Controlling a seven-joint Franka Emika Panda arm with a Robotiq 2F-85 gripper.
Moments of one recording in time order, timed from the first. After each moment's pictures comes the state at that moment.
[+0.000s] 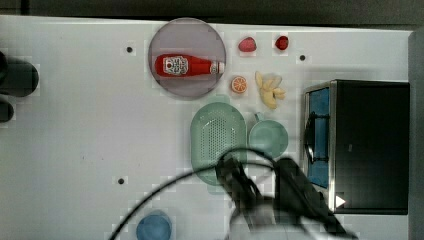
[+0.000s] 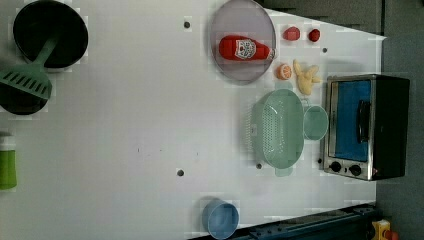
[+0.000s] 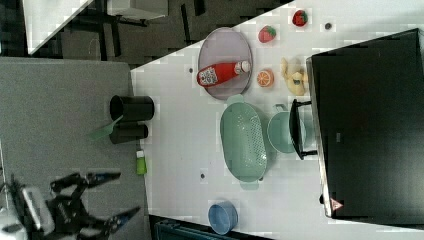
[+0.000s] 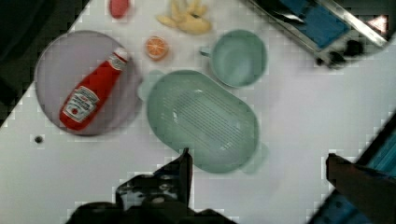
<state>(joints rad) -0.03 -0.54 -0.04 -2.08 -0.05 0.11 0.08</state>
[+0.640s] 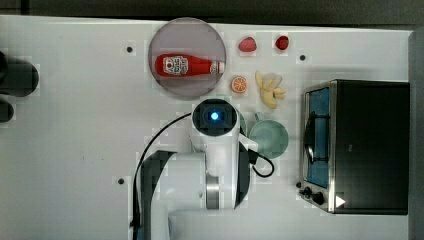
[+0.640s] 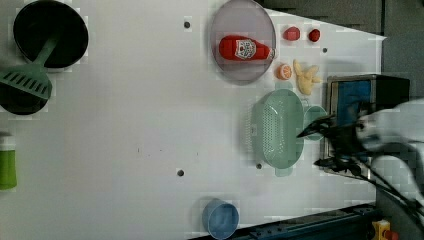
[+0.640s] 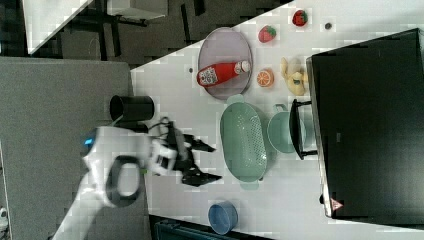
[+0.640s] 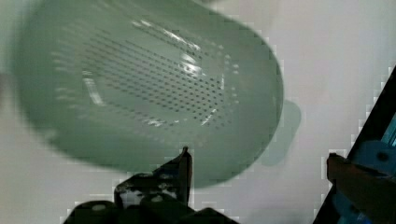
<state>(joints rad) -0.01 0.02 0.03 -2.35 -0.02 0.48 0.41</state>
